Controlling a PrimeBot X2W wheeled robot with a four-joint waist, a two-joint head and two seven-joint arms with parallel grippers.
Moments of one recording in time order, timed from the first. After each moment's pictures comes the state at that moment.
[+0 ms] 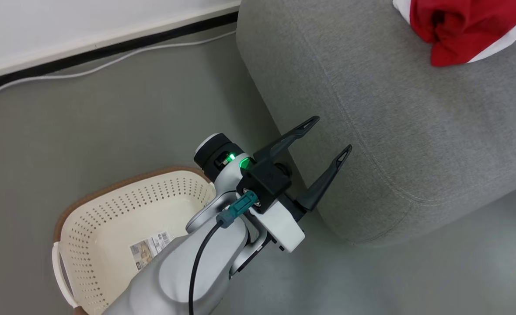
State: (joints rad) left arm -0.64 0.05 -0.79 0.33 -0.31 -0.06 -0.26; right arm -0.71 -0.61 -0.08 0.33 0.41 0.13 -0.26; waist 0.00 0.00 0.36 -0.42
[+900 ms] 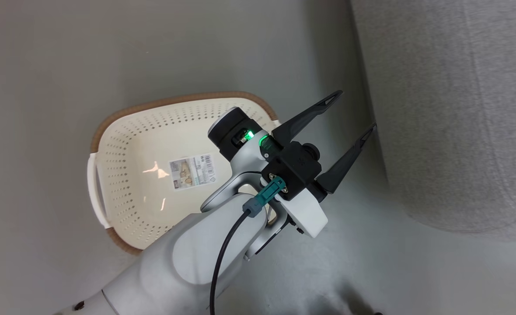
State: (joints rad) left arm -0.80 0.05 -0.95 0.34 -0.37 0.06 -0.26; right arm -1.19 -0.79 -0.27 0.94 0.29 0.13 -0.26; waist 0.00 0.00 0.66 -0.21
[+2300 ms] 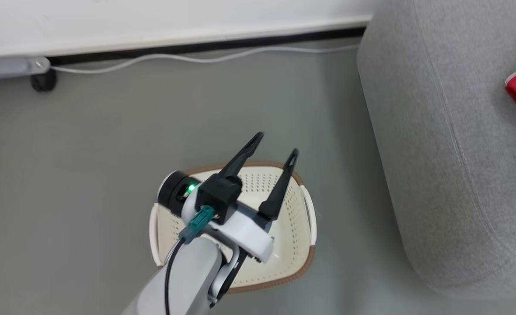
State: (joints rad) left arm -0.49 0.05 -0.66 0.32 -0.36 0.05 -0.26; right arm -0.56 -0.56 0.24 0.62 0.63 0.13 -0.26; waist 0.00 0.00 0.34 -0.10
